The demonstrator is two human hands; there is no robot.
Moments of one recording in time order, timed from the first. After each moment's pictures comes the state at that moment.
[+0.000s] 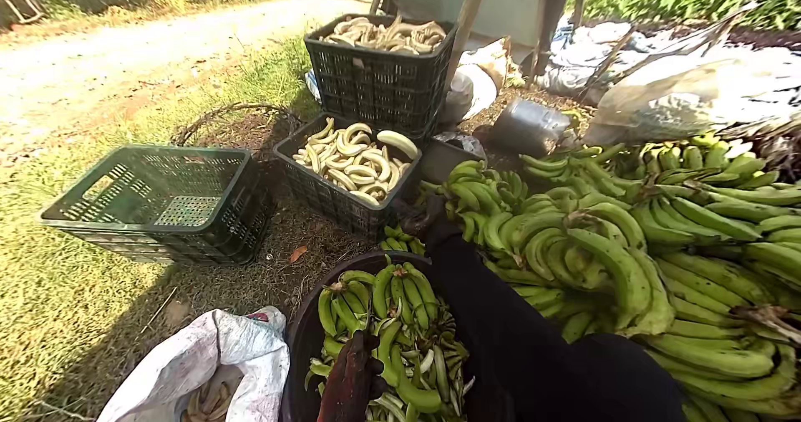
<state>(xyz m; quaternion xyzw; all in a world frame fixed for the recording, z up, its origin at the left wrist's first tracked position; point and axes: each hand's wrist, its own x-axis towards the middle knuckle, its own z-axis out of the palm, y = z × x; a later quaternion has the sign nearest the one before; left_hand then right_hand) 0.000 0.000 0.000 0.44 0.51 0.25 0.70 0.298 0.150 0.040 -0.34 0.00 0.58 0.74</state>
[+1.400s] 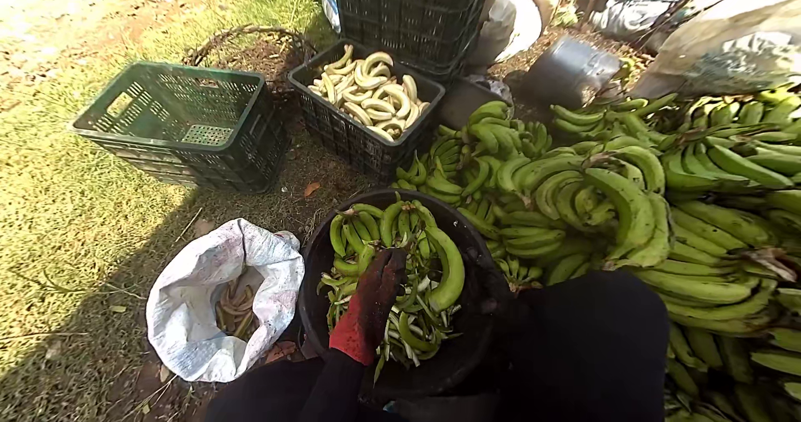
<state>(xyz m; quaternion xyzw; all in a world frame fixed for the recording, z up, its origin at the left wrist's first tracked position) 0.015 -0.027 0.002 0.62 0.42 0.24 0.62 0.239 -0.109 -0.068 -0.28 -0.14 0.66 0.69</state>
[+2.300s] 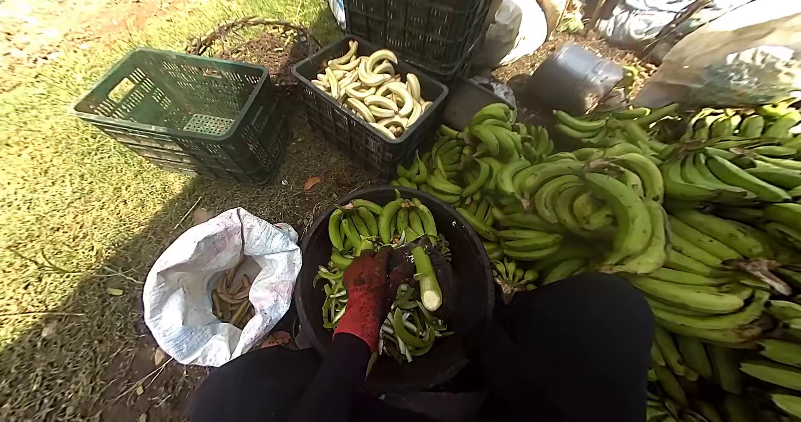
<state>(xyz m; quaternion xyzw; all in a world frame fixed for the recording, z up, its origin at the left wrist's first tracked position) 0.029 -0.017 -0.026 0.80 0.55 0.05 0.22 0.178 -0.085 -0.077 -0.57 -0.15 0.57 0.58</state>
